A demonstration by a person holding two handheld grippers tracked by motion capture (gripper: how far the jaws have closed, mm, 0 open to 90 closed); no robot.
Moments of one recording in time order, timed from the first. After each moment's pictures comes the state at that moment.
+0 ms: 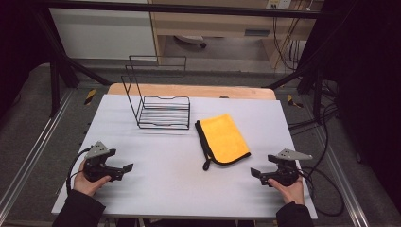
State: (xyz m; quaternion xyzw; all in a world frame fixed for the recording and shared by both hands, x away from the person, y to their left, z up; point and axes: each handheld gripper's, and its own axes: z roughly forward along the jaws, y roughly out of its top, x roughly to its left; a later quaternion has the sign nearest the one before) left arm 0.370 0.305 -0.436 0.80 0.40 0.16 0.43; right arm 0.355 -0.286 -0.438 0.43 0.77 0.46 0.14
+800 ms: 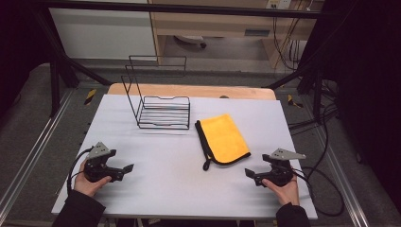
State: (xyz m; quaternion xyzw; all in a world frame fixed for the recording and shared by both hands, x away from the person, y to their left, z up) left arm 0.370 0.303 -0.438 0.80 0.40 0.17 0.42; right arm 0.355 -0.265 -0.434 0.42 0.77 0.45 0.14
